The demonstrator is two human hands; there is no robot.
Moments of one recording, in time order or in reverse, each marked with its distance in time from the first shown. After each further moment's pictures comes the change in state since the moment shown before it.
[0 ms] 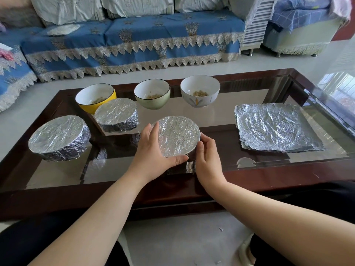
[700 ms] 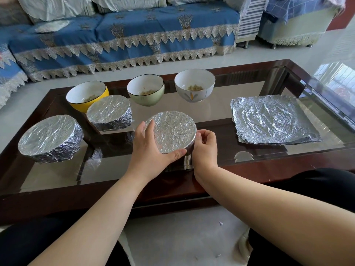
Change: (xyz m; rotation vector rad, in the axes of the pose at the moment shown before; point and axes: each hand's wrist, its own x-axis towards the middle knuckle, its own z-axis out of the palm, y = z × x) left_hand -0.002 0.003 0.011 0.004 0.085 -0.003; right_hand 0.024 -0.007 0.020 0.303 0.293 0.360
